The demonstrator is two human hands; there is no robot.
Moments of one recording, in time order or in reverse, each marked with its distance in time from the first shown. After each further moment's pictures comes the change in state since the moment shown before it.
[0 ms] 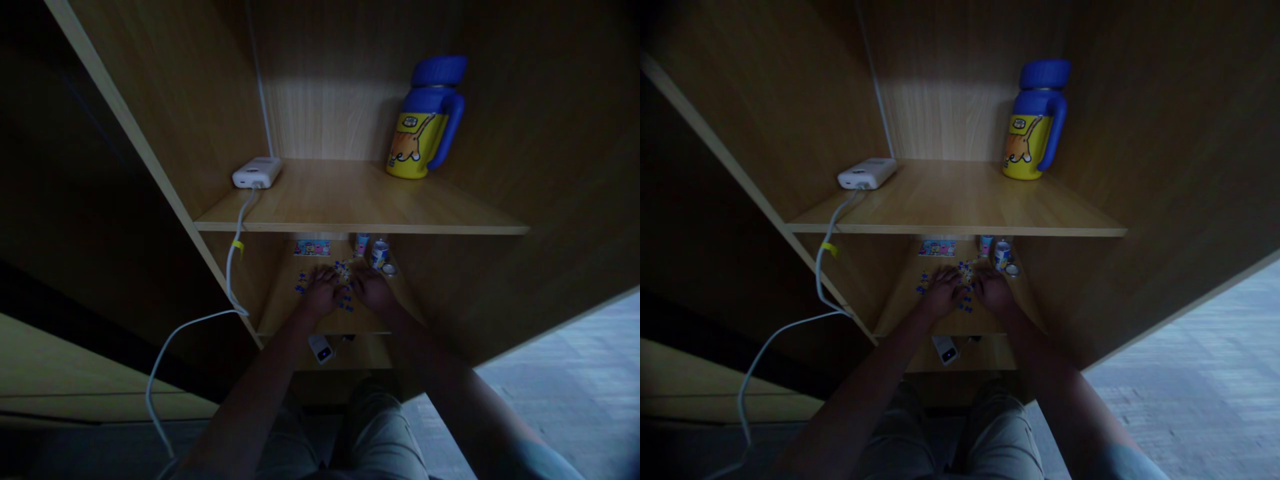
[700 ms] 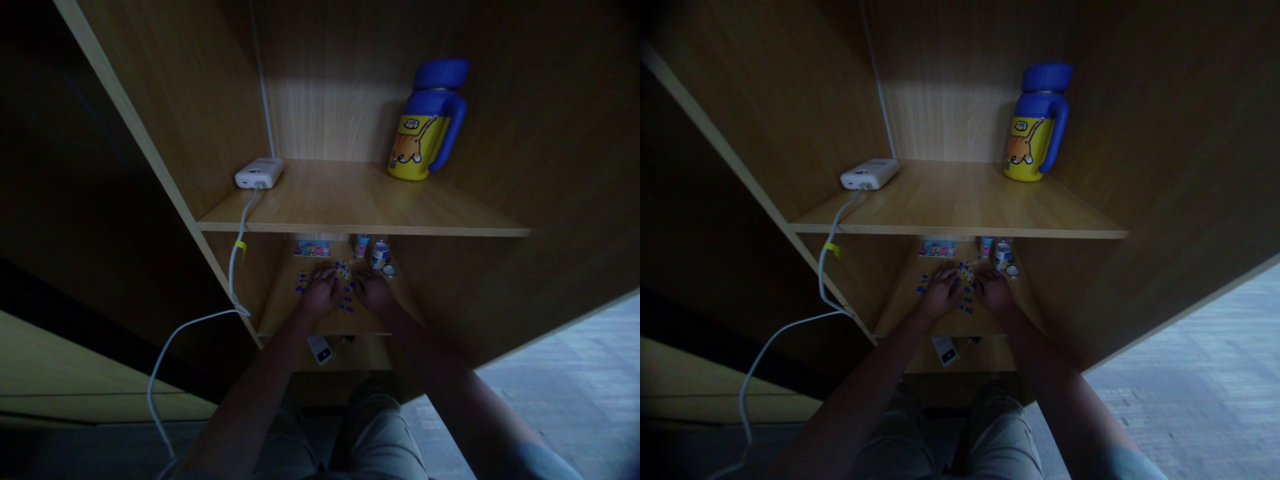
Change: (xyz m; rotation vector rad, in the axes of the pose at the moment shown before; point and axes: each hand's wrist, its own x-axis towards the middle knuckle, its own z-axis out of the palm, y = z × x) left_hand 0.001 -0.008 0.001 -0.063 0.090 -0.010; right_hand 0.000 0.000 -0.004 0.068 0.006 -0.040
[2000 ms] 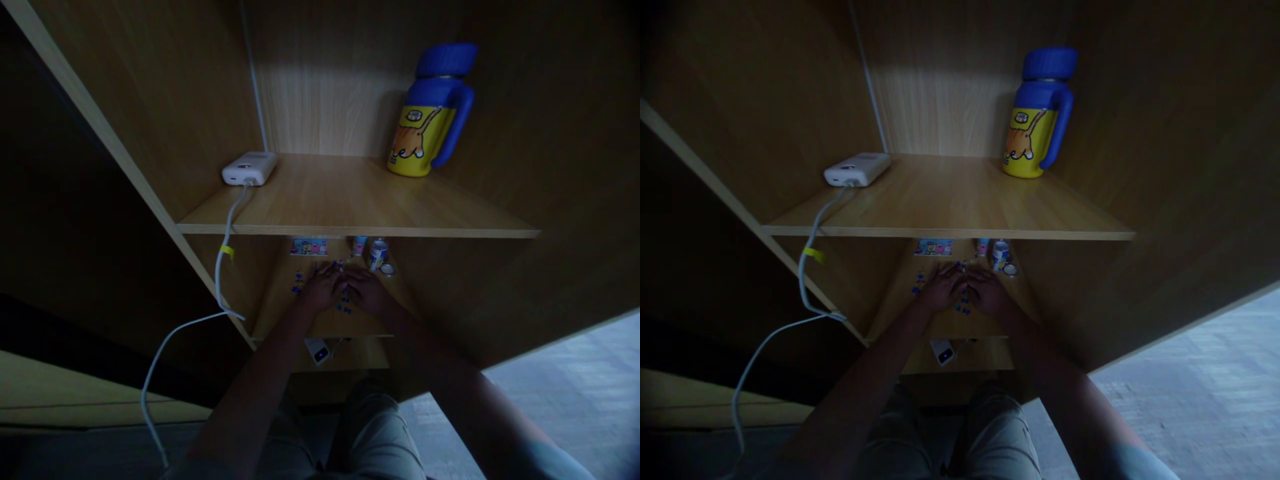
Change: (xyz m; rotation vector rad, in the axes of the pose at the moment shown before) left_hand 0.019 -0.003 0.006 0.025 -0.149 0.046; right_hand 0.000 0.000 -0.002 0.084 -0.027 -0.197
